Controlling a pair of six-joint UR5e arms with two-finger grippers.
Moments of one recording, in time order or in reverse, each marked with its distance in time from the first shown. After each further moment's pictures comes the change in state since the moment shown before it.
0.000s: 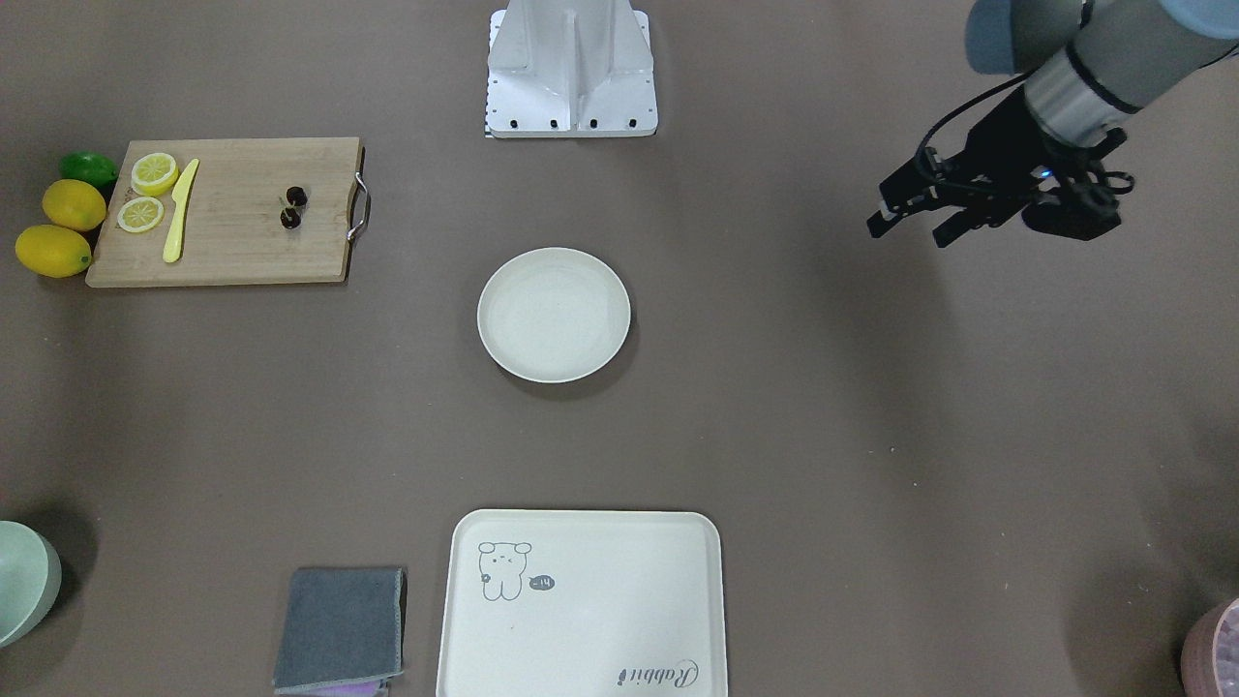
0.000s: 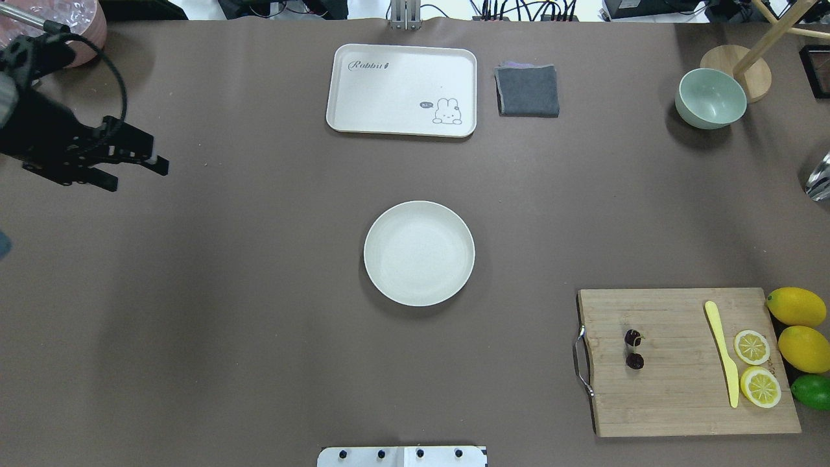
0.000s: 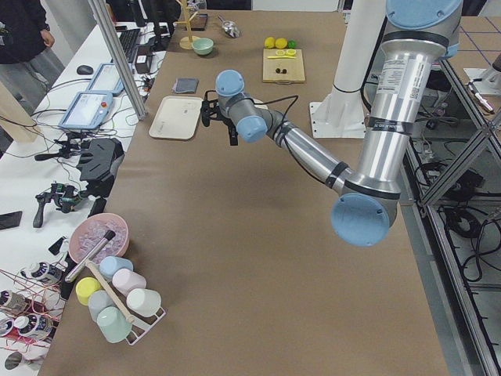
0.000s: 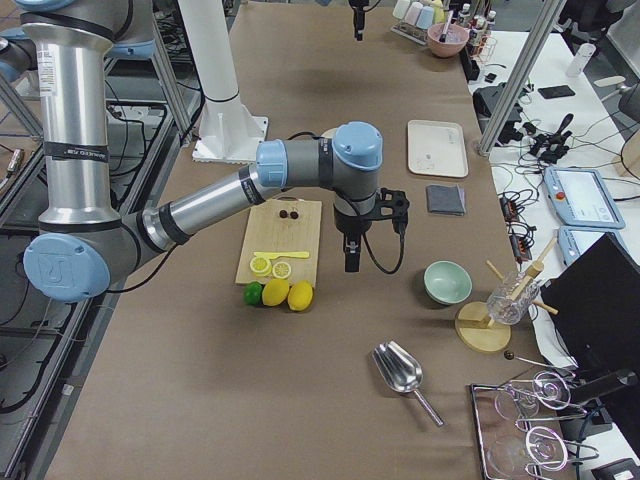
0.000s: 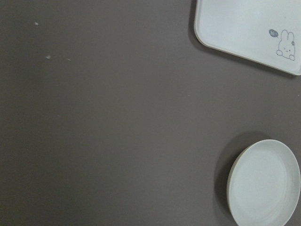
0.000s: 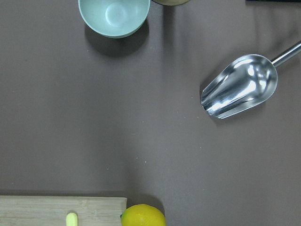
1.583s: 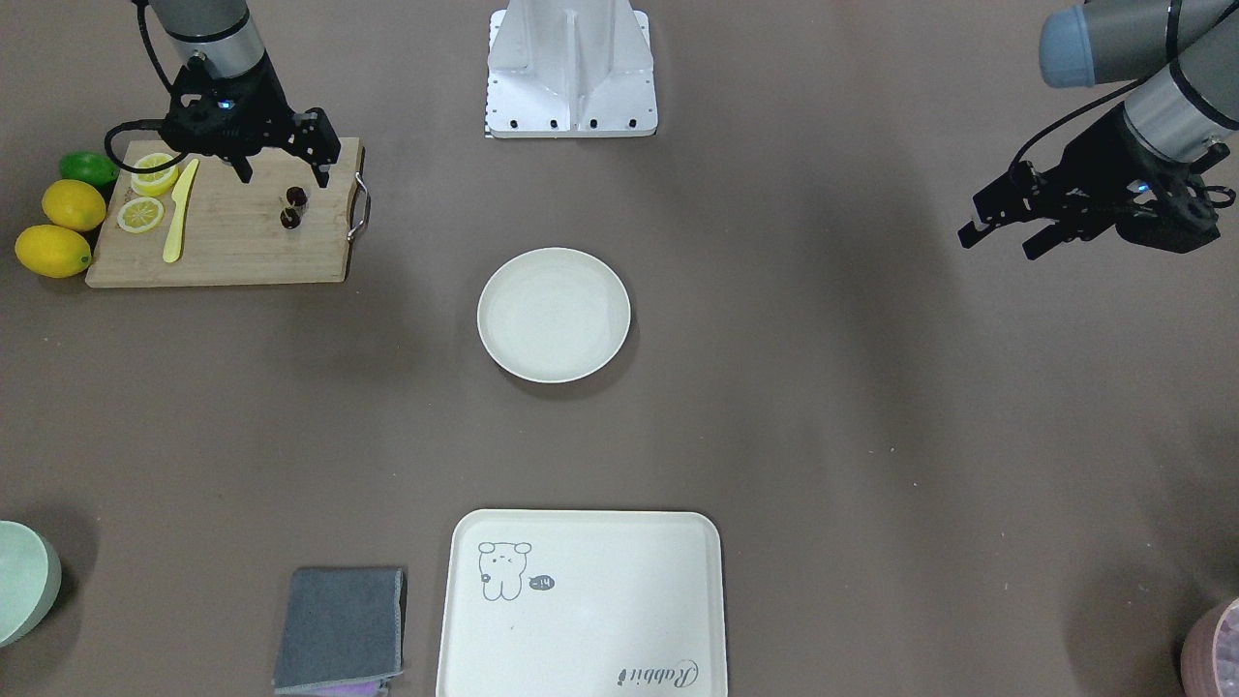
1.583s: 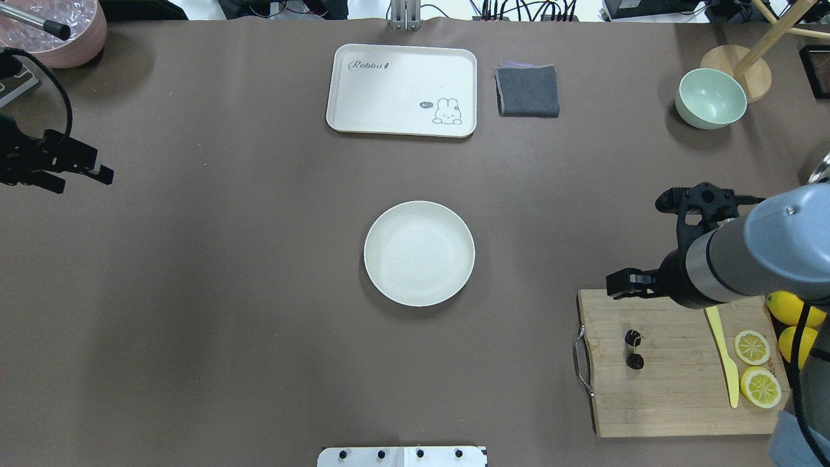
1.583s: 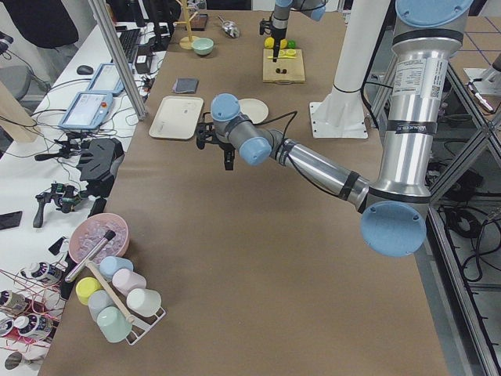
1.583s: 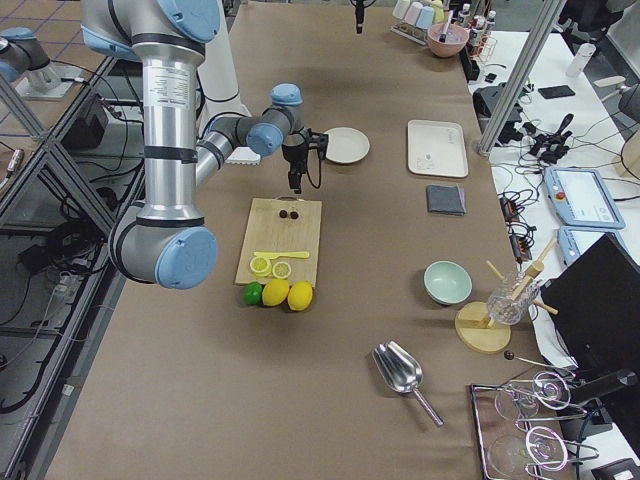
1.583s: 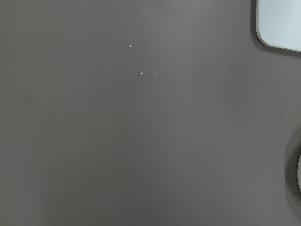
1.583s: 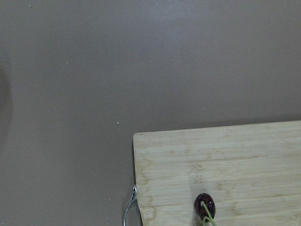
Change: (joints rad) left arm -0.064 0.077 0.061 -0.005 -0.015 0.204; right arm -1.102 -0.034 0.196 0.467 -0.583 1.245
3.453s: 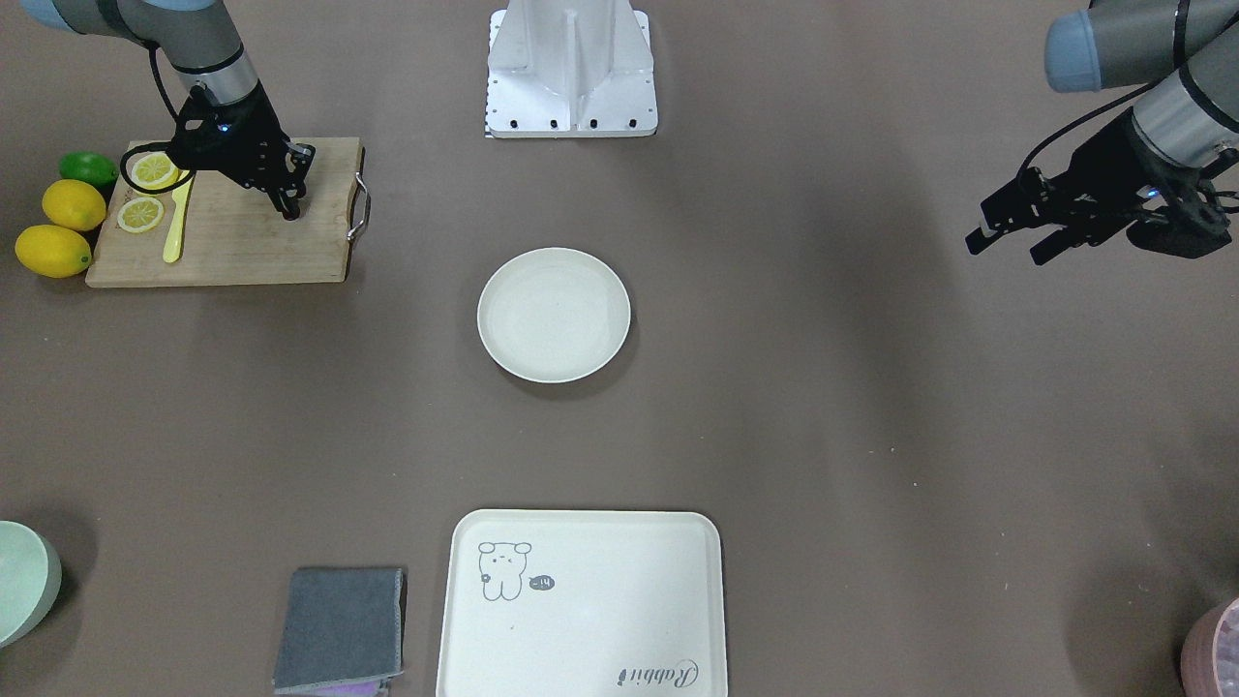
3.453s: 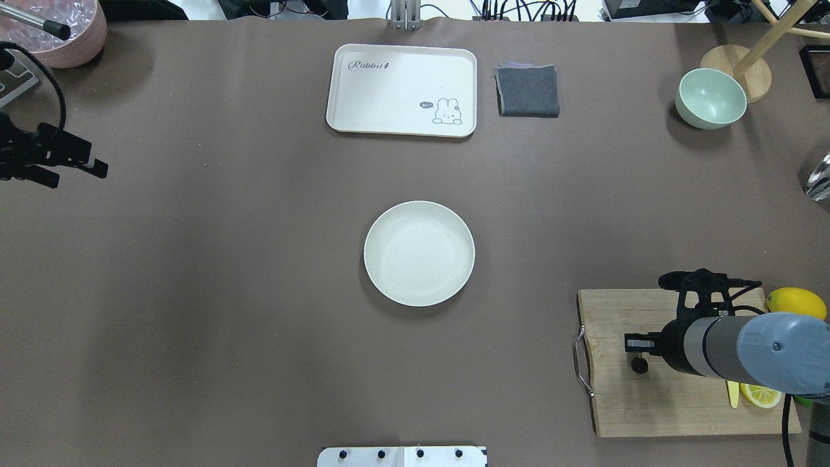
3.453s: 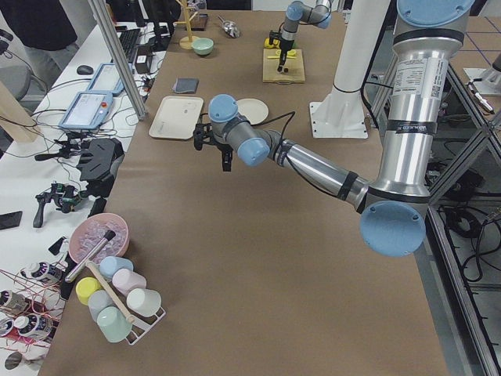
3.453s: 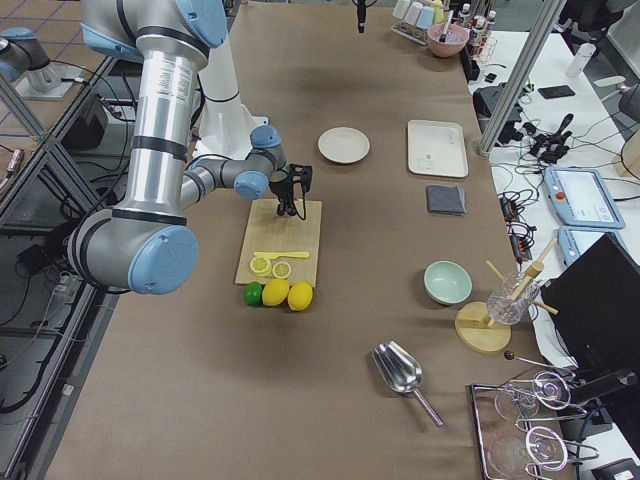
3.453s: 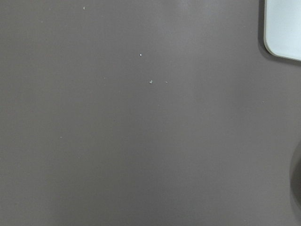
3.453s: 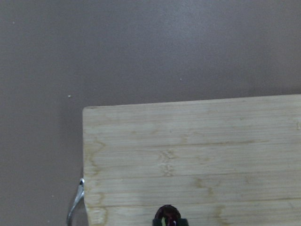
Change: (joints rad) left arm -0.007 -0.010 0.012 -0.001 0.000 0.001; right arm -0.084 -0.180 -0.111 0.378 -0.092 0.067
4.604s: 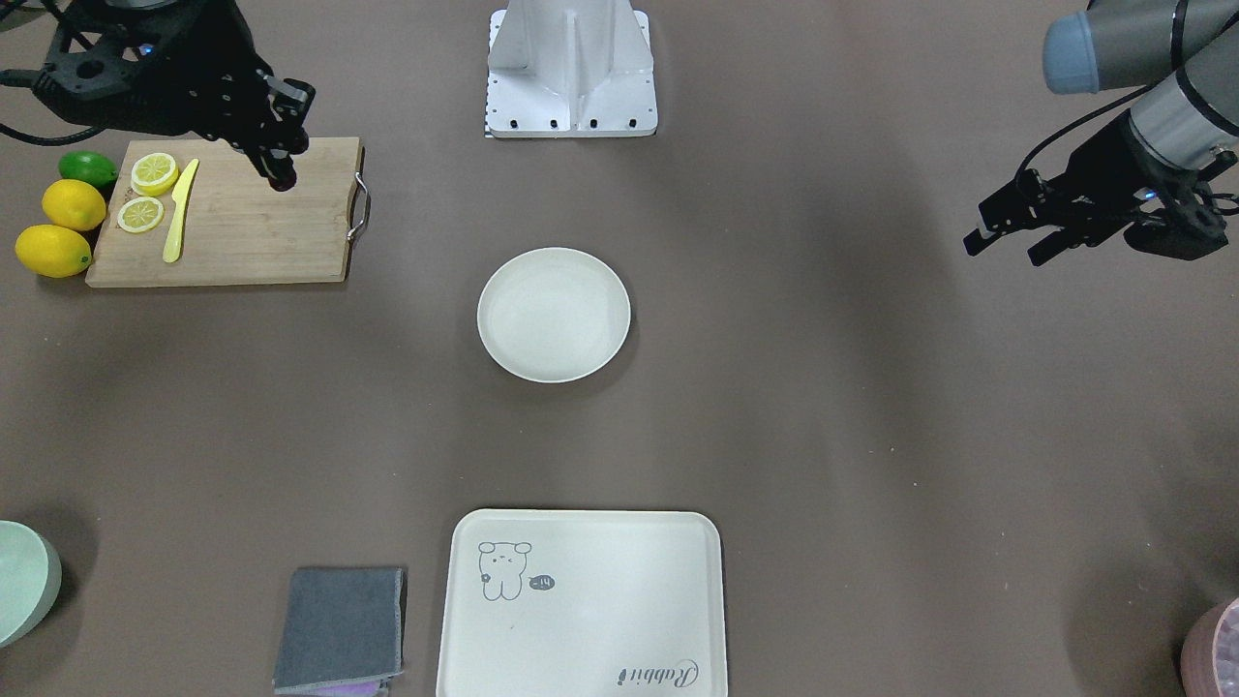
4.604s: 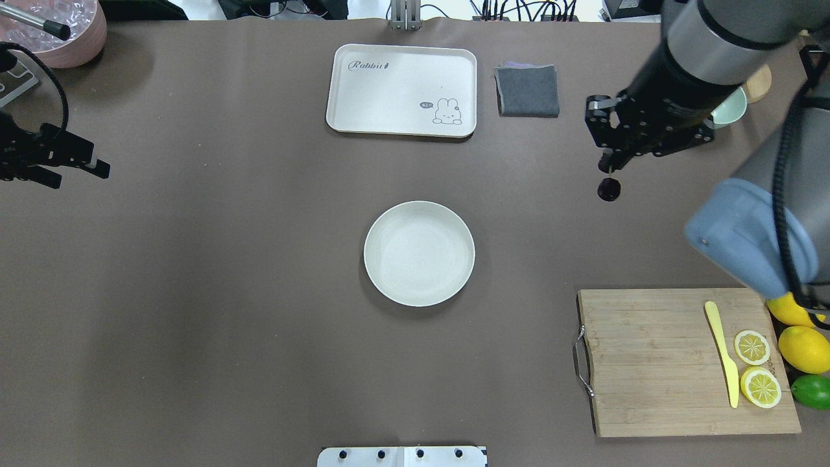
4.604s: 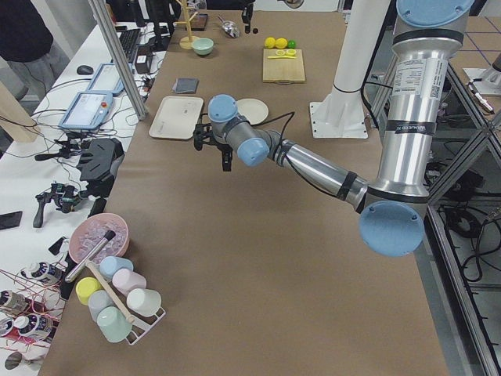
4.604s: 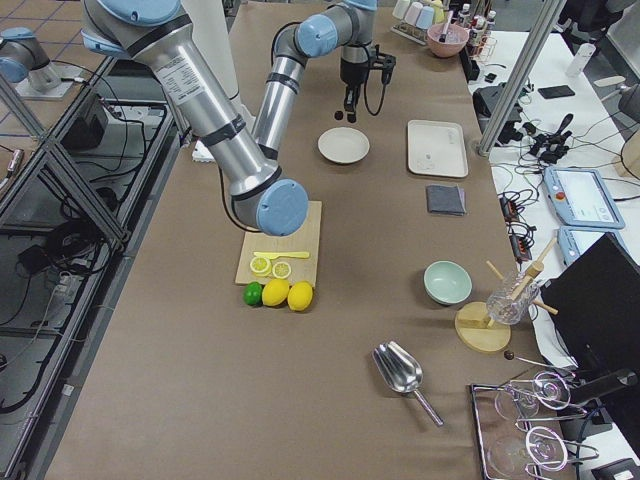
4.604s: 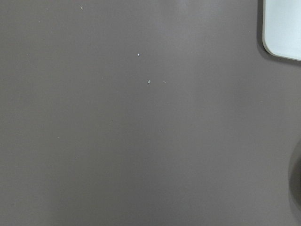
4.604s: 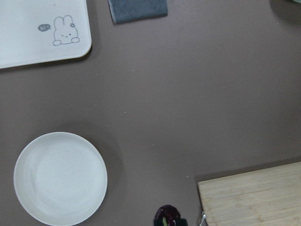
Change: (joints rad) left arm 0.003 -0.001 0.003 0.000 0.000 -0.005; right arm 0.554 0.942 -0.031 -1.157 0.480 -0.359
